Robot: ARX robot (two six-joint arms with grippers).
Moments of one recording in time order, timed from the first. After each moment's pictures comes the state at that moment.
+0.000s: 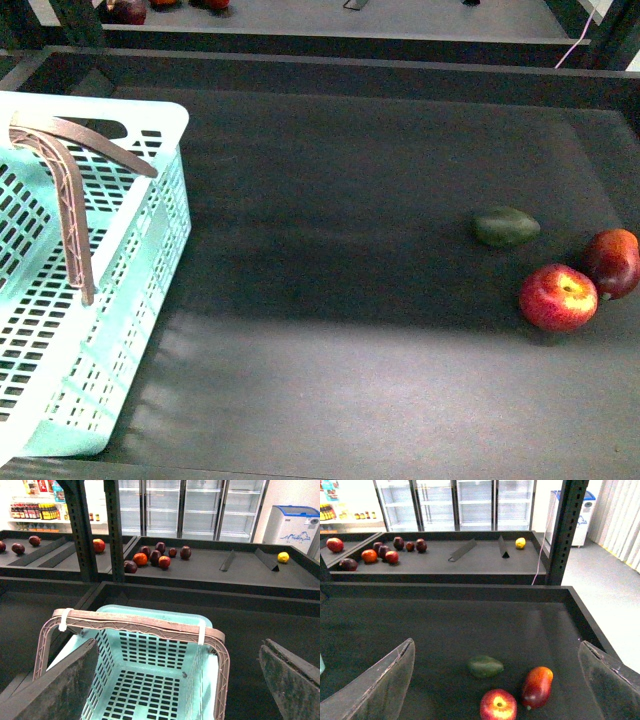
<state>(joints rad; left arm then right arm) 0.00 0.00 0.02 0.00 0.00 -0.01 0.00 0.01 0.02 0.00 0.00 0.00</state>
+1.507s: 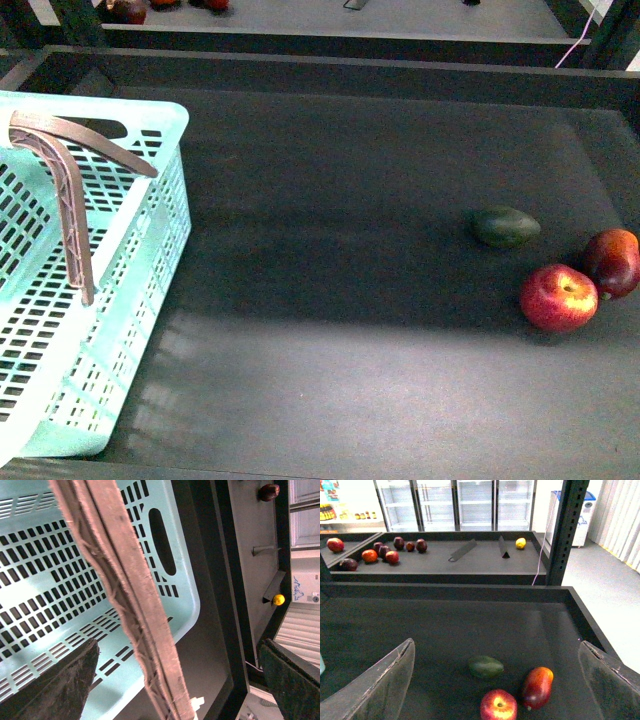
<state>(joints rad) 0.20 1.52 0.77 0.11 0.21 -1.08 0.00 0.01 0.02 0.00 0.00 0.00</state>
